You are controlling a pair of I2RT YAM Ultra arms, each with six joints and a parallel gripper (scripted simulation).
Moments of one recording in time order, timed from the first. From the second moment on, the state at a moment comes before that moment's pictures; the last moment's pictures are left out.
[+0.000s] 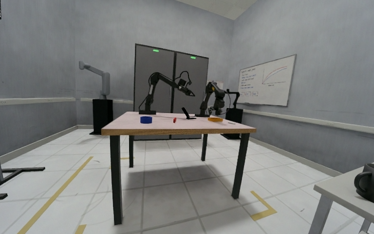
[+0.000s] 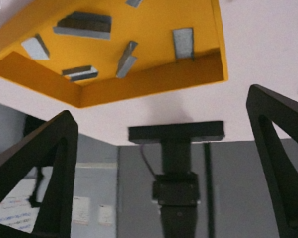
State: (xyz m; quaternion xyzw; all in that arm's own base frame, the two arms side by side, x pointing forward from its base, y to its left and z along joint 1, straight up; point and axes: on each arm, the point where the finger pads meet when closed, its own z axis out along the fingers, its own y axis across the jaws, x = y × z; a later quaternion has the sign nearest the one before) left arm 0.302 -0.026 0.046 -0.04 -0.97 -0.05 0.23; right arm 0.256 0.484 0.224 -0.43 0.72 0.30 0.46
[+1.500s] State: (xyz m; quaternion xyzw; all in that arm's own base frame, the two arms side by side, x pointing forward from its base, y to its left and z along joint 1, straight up) left arm 0.322 -0.002 0.048 -0.50 -0.81 -0.22 0.21; right arm 0.256 0.484 0.224 -0.43 0.72 0.30 0.46
